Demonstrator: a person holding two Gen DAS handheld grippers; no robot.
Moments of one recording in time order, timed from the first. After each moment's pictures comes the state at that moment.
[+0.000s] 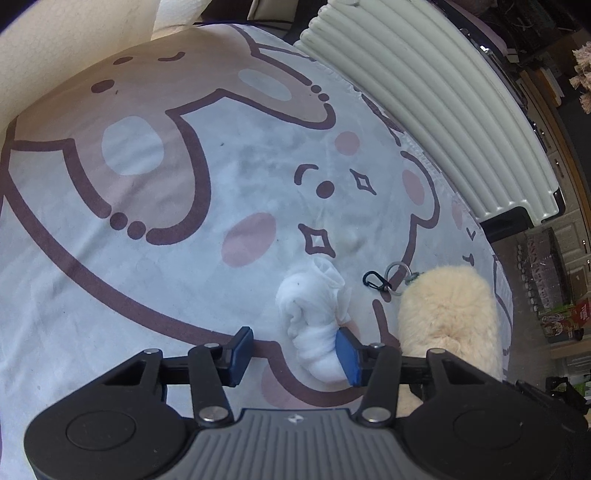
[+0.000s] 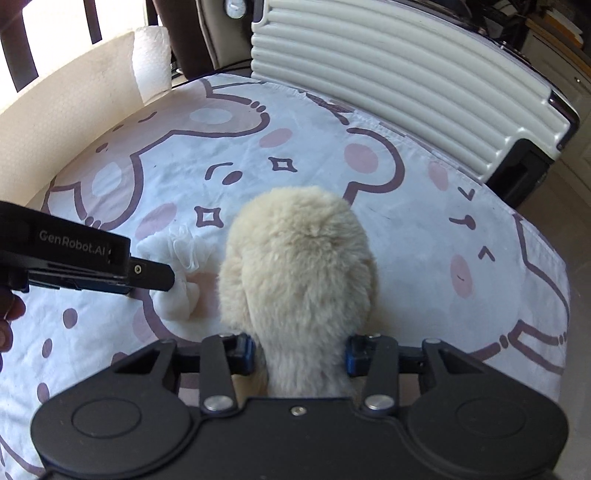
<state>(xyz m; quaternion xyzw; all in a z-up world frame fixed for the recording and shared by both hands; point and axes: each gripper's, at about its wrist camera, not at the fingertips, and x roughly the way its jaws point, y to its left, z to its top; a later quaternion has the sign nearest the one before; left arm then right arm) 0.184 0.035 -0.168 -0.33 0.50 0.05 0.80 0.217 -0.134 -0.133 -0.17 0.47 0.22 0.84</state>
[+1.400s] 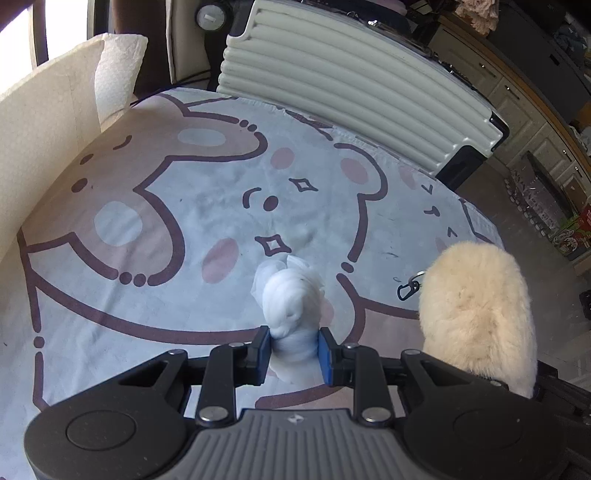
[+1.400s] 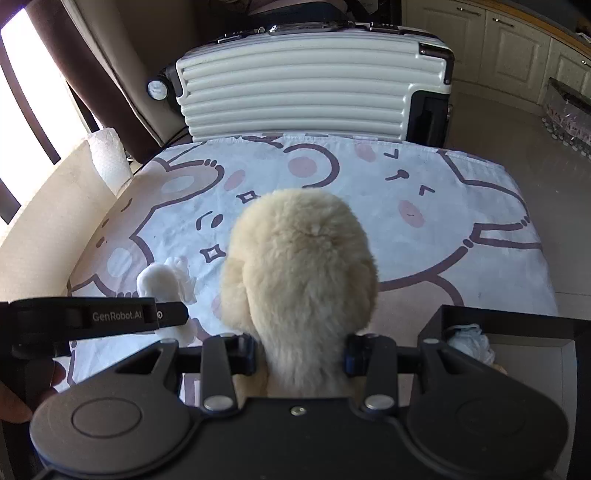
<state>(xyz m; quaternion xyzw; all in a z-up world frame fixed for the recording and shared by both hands) 0.156 0.000 -0.102 -0.16 0.49 0.00 0.86 0.152 -0.171 -0.085 0.01 0.46 0.13 0.88</state>
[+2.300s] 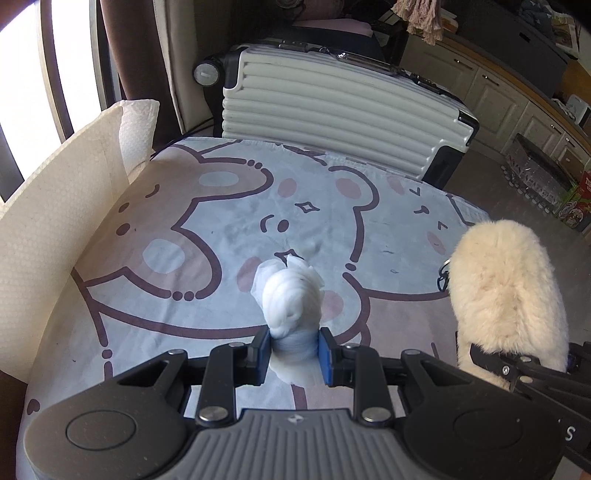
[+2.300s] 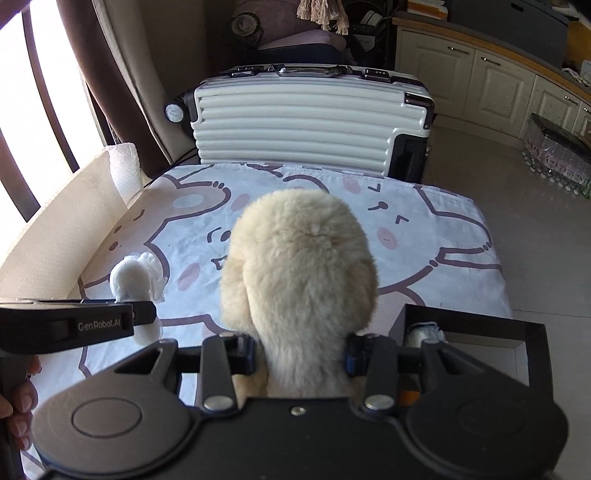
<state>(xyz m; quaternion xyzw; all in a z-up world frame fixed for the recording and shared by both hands) 0.105 -0.007 -0.049 -0.08 0.46 0.01 0.88 0.096 -0.170 -0.033 -0.03 0.42 0.11 0.90</state>
